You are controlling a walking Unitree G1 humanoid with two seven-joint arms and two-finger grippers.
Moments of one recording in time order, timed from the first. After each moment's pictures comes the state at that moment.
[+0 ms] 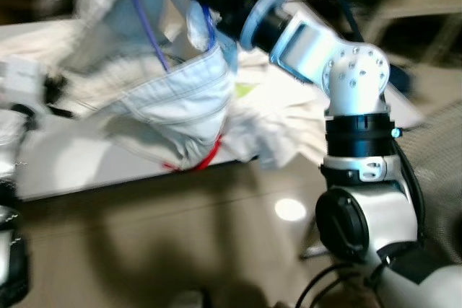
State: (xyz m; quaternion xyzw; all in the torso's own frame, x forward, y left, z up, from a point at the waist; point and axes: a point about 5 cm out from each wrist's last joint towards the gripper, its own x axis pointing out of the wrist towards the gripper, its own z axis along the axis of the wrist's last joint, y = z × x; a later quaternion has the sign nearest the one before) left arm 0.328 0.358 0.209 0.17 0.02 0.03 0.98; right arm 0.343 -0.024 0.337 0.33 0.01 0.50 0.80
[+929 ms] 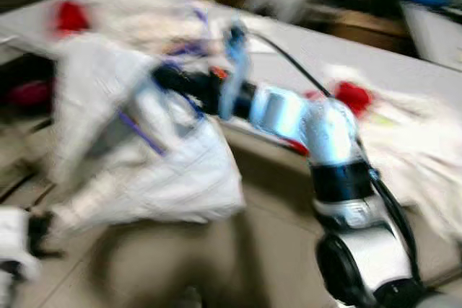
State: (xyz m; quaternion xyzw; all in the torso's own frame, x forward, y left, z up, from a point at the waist) left arm 0.157 0.326 0.048 0.06 0.23 0.08 0.97; right arm 0.316 -0.010 0.240 0.28 0.17 0.52 0.79
